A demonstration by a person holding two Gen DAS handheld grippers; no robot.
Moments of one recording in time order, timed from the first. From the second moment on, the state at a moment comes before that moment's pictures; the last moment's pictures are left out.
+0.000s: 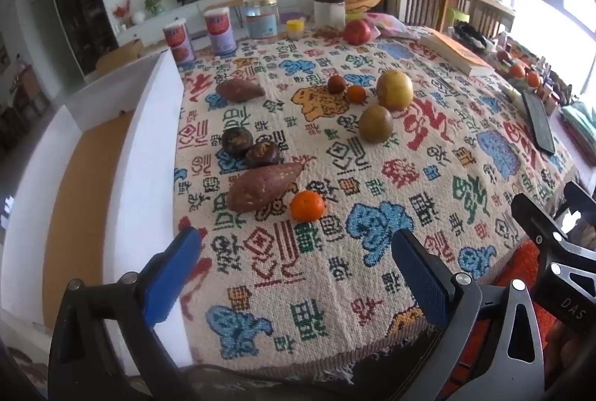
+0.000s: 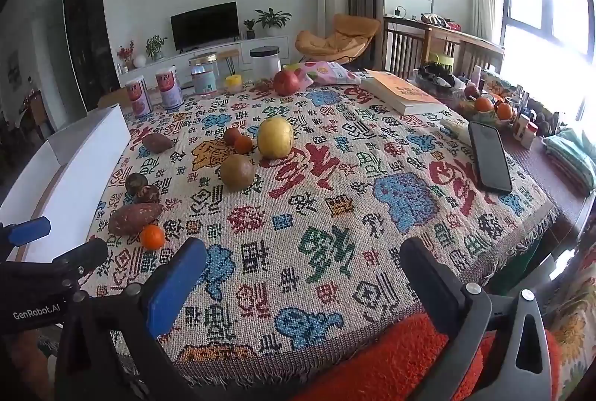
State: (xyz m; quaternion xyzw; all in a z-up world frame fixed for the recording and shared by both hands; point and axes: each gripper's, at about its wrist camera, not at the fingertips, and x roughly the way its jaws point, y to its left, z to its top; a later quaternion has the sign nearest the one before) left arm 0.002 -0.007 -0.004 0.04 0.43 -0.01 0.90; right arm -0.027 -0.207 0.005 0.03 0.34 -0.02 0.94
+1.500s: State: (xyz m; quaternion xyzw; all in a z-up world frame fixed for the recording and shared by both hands) left arm 0.025 0.030 0.005 0.03 0.45 -0.07 0.89; right arm -0.025 -0.222 -0.022 0.09 0.38 0.05 0.92
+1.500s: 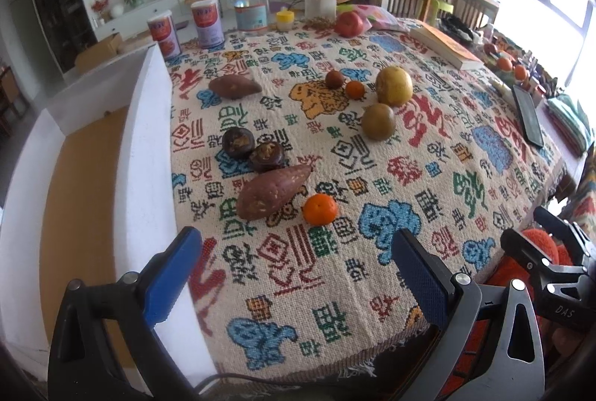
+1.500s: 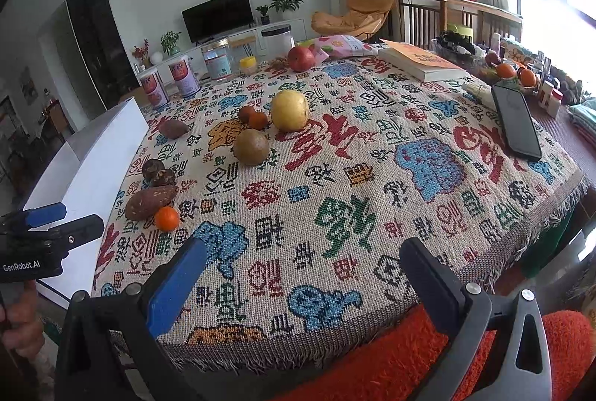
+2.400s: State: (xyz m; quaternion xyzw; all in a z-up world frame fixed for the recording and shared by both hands) left arm 0.141 0.021 -0.084 0.08 0.60 -0.12 0.79; right arm -0.024 -0.206 -0.035 0.10 0.41 0.11 0.90
